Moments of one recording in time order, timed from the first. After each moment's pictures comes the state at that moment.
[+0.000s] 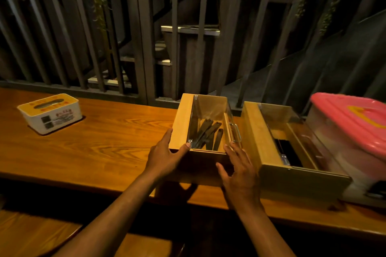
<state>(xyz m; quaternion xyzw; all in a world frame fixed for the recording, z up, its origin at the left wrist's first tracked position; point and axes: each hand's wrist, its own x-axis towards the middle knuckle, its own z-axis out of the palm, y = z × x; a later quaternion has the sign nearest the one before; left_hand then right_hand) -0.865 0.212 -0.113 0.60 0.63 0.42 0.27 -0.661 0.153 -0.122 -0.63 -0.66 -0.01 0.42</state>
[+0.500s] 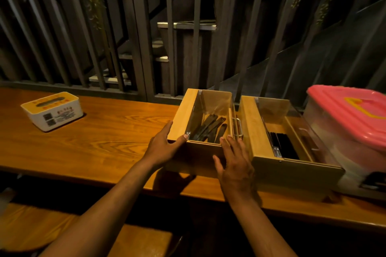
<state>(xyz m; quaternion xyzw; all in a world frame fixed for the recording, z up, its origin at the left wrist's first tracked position) -0.849 0.212 -0.094 0.61 0.61 0.40 0.29 -0.650 0.155 -0.126 -0.64 -0.66 -0.08 0.38</state>
